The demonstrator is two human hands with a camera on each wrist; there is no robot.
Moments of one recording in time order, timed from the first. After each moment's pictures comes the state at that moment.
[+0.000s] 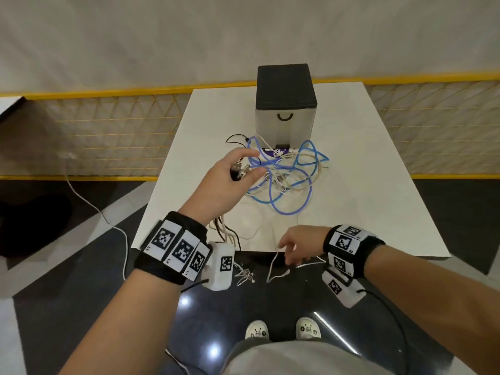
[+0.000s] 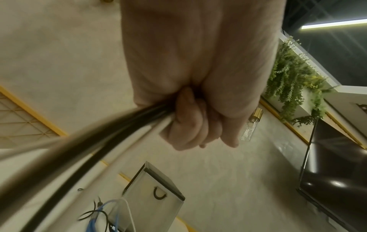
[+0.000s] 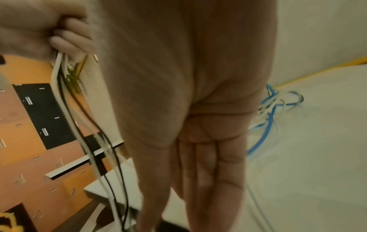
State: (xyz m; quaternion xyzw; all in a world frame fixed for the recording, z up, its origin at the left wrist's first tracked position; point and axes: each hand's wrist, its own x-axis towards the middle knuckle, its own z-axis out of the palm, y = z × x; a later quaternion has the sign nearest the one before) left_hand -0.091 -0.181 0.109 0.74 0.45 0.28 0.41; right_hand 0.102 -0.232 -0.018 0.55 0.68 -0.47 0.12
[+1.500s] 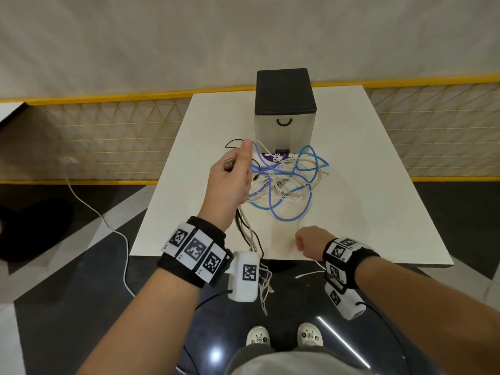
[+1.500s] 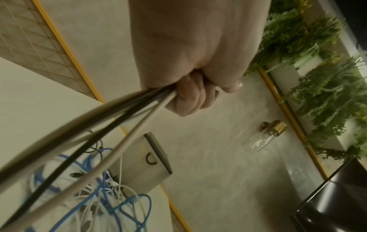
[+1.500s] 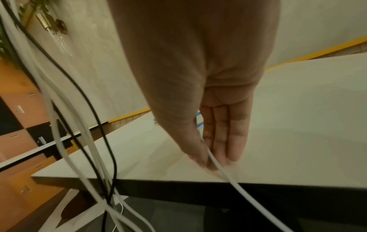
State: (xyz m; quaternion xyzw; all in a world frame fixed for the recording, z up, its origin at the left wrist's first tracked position) left_hand -0.057 -0.177 0.107 0.53 0.45 0.44 0.56; right_hand 0.127 -0.226 -0.053 0.68 0.65 -0.31 0.10
